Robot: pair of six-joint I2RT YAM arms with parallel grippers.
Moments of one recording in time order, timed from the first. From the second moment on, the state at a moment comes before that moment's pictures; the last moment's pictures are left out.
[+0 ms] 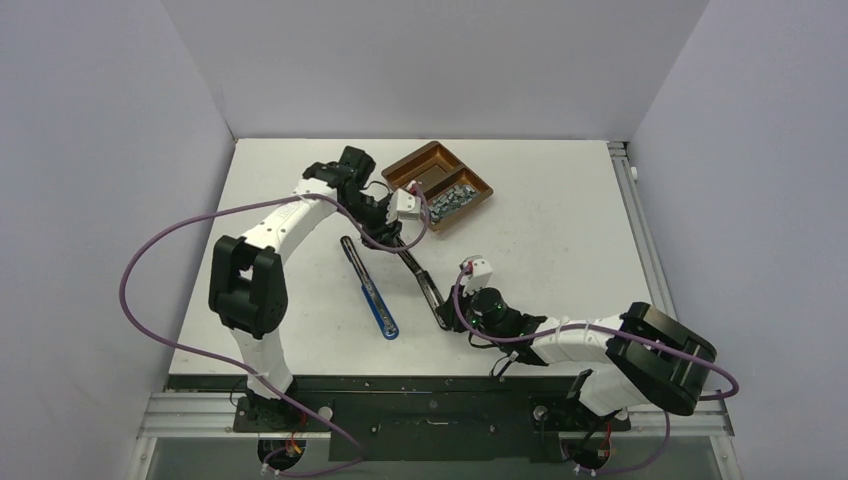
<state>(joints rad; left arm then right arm) -0.39 1.85 1.55 -0.93 0.72 1.07 0.94 1.39 0.36 0.51 0.16 0.57</state>
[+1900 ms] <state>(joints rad) -0.29 2.00 1.58 -0.75 0.57 0.98 0.90 1.45 0.33 0.59 -0.06 0.59</state>
